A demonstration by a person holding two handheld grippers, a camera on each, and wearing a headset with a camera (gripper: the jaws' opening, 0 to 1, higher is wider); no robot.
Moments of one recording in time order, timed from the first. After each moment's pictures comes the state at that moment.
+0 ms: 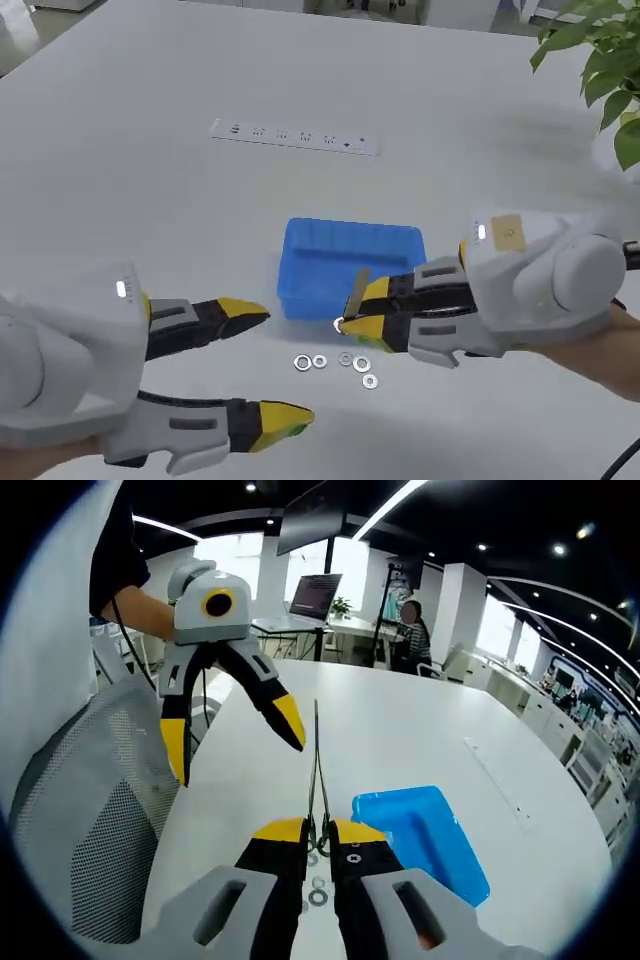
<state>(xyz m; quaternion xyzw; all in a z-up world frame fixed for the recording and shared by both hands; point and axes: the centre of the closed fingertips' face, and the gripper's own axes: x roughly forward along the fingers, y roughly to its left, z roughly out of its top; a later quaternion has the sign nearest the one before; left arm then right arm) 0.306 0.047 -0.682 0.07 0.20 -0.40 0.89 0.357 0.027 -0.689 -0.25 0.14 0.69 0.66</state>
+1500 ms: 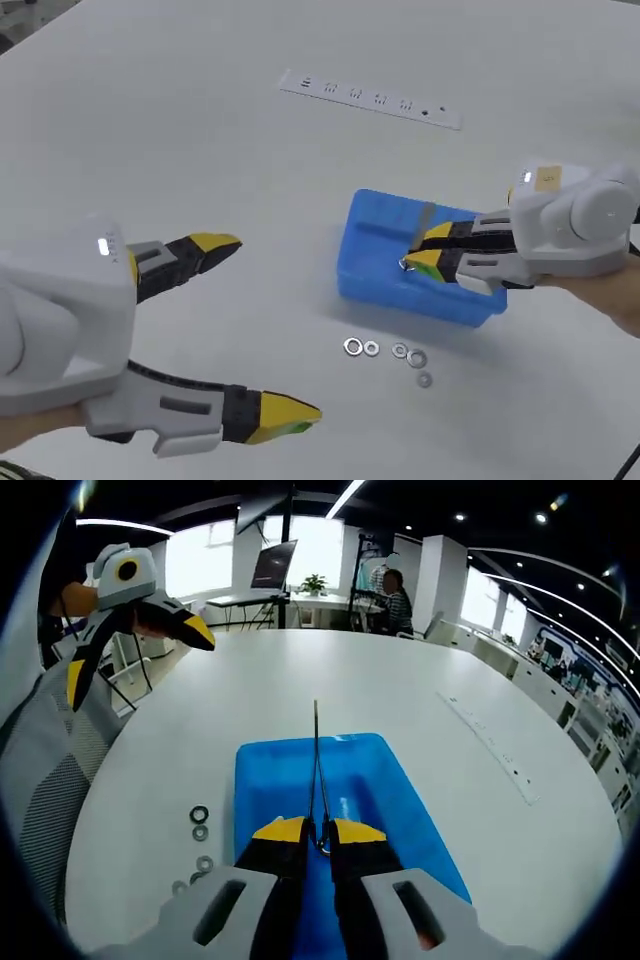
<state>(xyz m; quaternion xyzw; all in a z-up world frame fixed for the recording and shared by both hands) 0.316 0.104 -0.695 0.06 0.21 -0.32 0.92 0.456 0.049 -0.759 -0.25 0.19 0.66 0.68</state>
